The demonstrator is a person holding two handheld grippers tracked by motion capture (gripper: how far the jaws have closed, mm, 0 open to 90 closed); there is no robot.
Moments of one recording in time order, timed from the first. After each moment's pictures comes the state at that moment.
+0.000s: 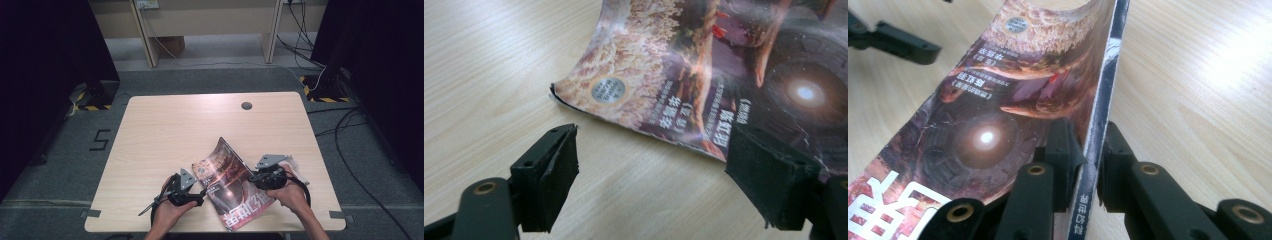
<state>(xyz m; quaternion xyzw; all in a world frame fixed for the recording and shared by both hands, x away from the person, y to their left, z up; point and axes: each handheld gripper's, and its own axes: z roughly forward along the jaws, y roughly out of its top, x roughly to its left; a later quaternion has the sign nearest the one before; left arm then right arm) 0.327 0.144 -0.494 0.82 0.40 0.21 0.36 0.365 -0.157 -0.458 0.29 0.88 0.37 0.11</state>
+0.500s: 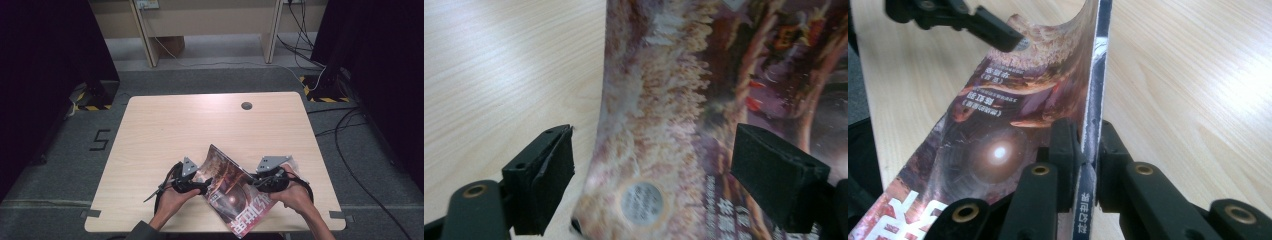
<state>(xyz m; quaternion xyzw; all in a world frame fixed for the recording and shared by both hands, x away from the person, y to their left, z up) 0.361 0.139 -0.491 0.81 0.38 0.19 0.41 0.355 -0.157 -0.445 0.24 0.89 0.38 0.10</state>
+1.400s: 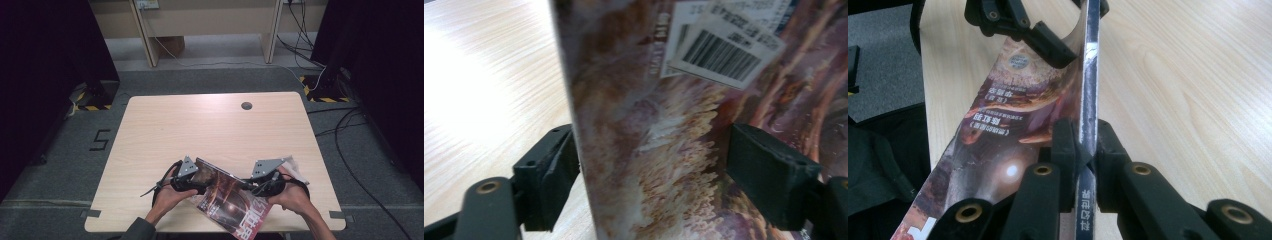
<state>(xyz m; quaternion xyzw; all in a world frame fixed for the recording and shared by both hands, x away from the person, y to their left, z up) 0.365 0.145 -0.491 0.82 0.31 0.16 0.45 0.347 -0.144 -0.435 0.17 0.90 0.40 0.07</state>
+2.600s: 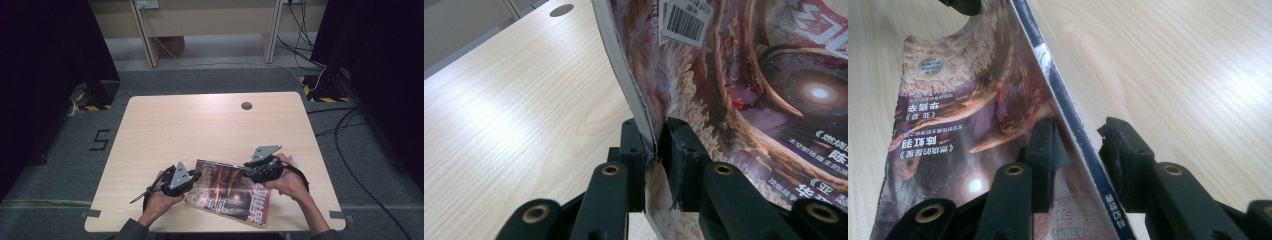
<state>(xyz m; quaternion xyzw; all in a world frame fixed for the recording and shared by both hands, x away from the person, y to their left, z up) 0.345 0.168 -0.483 0.84 0.23 0.25 0.43 0.389 -0.147 -0.443 0.22 0.90 0.36 0.11</state>
